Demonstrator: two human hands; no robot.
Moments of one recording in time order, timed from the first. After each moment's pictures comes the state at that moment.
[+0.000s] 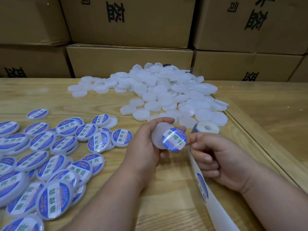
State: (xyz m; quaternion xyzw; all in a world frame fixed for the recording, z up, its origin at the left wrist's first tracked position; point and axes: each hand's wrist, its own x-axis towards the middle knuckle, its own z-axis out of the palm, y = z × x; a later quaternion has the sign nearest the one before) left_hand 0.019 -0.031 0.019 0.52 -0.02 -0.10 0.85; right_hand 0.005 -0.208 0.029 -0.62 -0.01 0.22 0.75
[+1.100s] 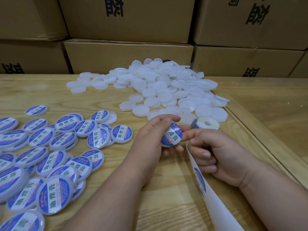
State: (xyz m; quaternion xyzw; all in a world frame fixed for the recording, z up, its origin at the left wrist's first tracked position) left_hand 0.018 -0.032 0.015 0.59 -0.11 -0.09 0.79; right_hand 0.010 -0.208 0.022 -0.63 -0.01 0.21 0.75
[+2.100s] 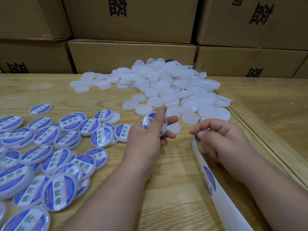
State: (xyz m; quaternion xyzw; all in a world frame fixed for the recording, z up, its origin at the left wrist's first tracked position) left_hand 0.030 -0.030 0.006 0.58 -0.02 0.01 0.82; right_hand -0.001 -0.206 0.029 -0.75 -0.06 -0.02 0.65
